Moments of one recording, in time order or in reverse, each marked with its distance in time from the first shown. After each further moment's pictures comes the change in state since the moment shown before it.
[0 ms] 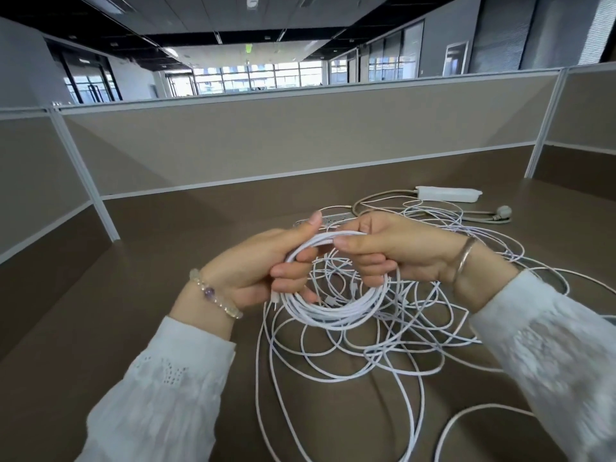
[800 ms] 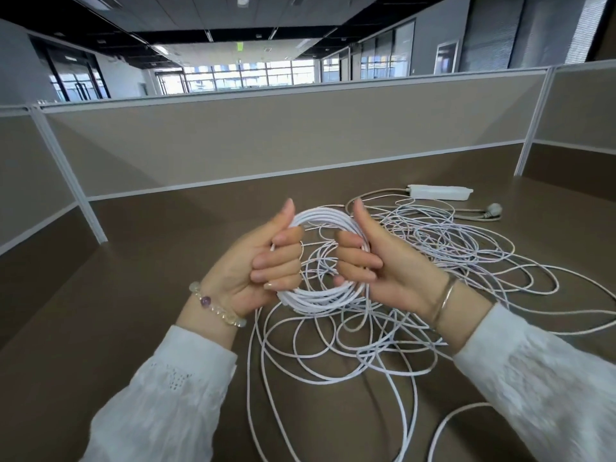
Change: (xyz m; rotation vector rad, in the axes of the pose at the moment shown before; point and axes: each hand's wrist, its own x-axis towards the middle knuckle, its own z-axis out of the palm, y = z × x) left_hand 0.019 -0.022 -0.021 -0.552 -0.315 0.120; right_hand 0.007 0.027 0.015 0.571 0.250 -0.085
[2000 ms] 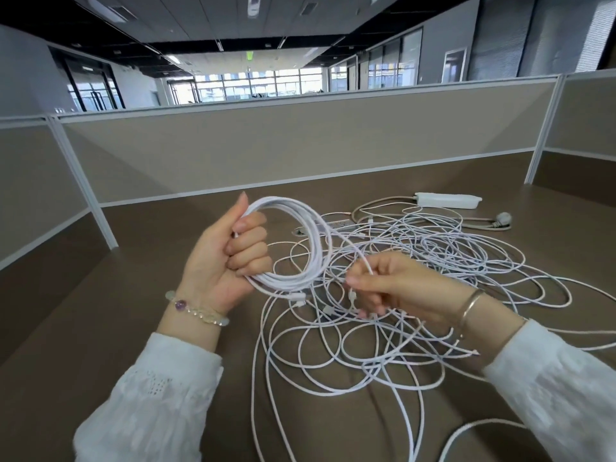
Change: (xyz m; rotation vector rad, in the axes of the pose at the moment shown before) left_hand -0.015 0.025 -0.035 -0.264 -0.156 0.127; right_hand -0.011 0.004 -0.040 -0.619 -0.003 -0.002
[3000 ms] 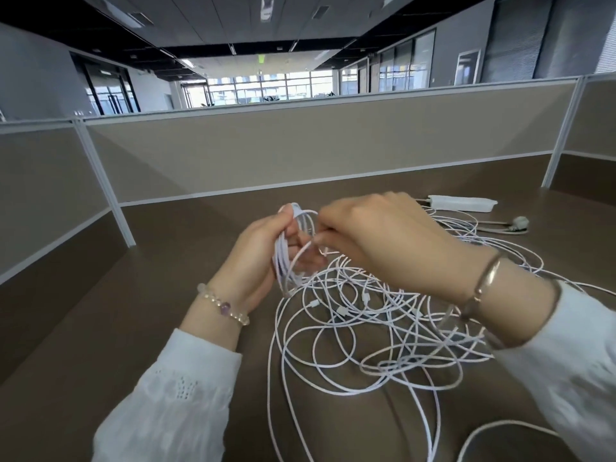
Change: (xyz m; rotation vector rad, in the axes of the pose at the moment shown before) left_hand 0.015 -0.022 0.030 0.688 0.612 0.255; right_hand -0.002 -0.099 0.058 -1.513 0.358 -0.574
